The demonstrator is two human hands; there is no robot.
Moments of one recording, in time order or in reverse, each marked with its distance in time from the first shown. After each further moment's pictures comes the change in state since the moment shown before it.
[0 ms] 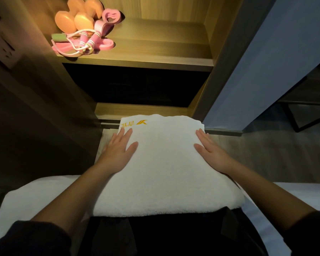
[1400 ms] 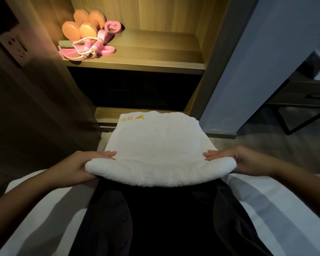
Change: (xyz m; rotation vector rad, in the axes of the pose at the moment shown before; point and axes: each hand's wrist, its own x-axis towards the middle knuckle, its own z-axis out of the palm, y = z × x) left_hand -0.112 -0.060 -0.056 -0.292 -0.100 0.521; right_hand -0.101 0.024 -0.055 0.029 -0.200 -0.456
